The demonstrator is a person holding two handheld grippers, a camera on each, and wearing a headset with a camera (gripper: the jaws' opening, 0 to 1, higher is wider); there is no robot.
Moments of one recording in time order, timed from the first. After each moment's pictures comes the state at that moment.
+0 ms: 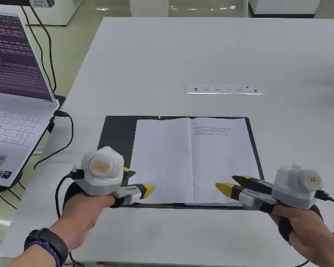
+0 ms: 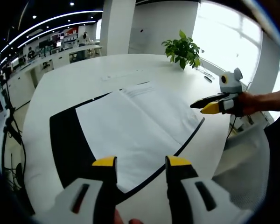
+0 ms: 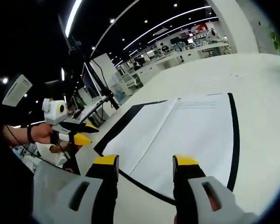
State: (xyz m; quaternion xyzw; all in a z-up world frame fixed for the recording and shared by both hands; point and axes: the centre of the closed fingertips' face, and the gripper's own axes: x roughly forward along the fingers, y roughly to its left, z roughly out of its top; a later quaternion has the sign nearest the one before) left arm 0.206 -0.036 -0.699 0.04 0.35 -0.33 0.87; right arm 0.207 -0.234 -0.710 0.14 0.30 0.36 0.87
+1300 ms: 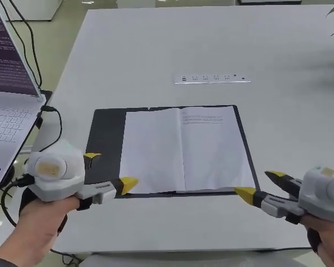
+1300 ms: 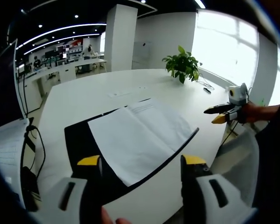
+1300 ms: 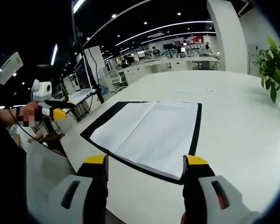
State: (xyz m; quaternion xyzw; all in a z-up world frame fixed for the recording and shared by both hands) left arm 0.181 -0.014 -0.648 0.03 0.30 -0.32 0.90; right arm 0.159 -0.300 -0.691 0.05 0.29 0.29 0.91
